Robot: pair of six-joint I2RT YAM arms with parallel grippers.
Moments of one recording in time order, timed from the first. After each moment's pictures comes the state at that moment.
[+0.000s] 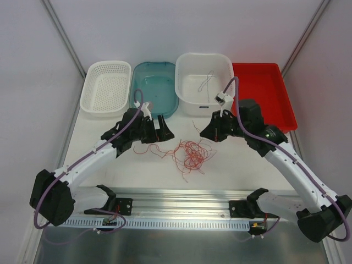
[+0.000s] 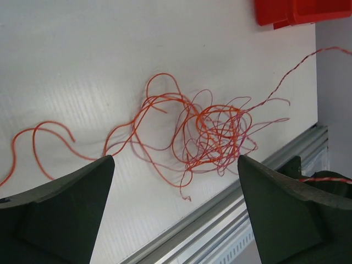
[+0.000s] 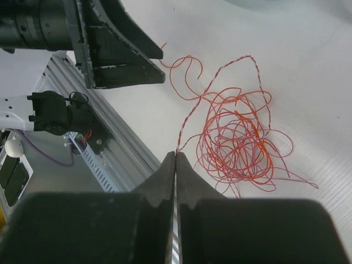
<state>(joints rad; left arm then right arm) -0.53 1.11 0.76 -0.25 0.21 -0.67 0.55 1.06 1.11 -0.60 -0.44 0.33</state>
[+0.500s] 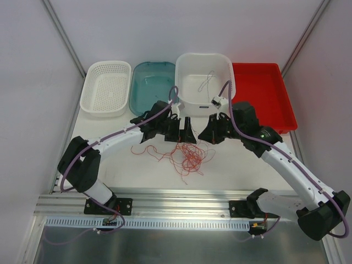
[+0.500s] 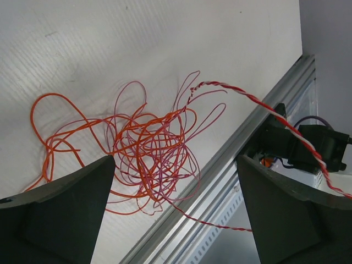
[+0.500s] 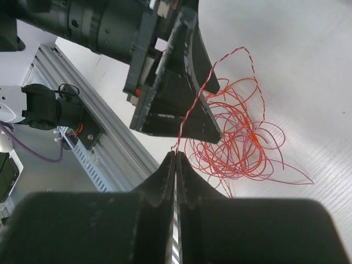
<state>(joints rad) -0.68 1.55 1.06 -0.21 0.45 -0.61 0.59 1.08 1.05 -0.55 -0.42 0.32</state>
